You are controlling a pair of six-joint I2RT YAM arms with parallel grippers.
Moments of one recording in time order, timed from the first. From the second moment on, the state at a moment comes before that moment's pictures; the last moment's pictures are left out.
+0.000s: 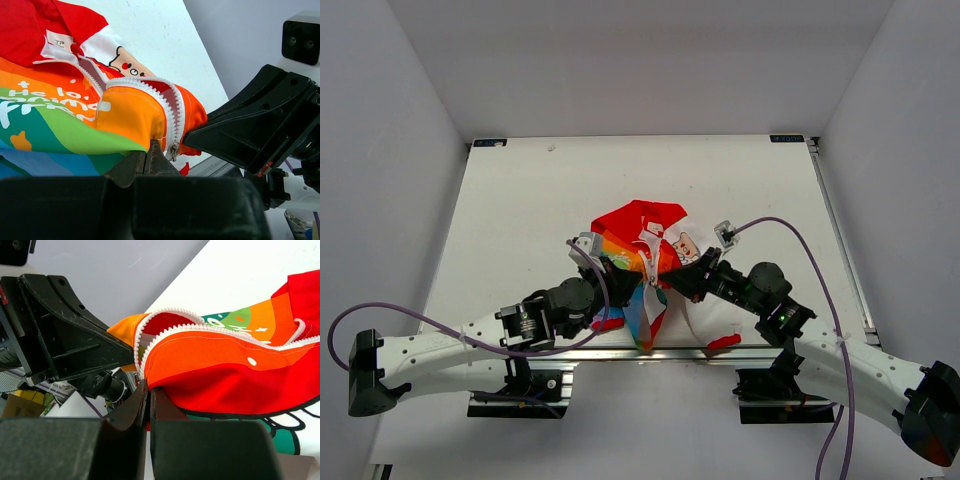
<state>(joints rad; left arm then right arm) -1.24 0.85 0.65 -0.03 -0.59 -0.77 0.84 0.79 0.36 0.47 -0.28 0.68</state>
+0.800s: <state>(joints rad) -1.23 0.81 0.61 0.02 -0.41 -0.60 0.83 0.81 0.38 0.48 -0.28 0.68</state>
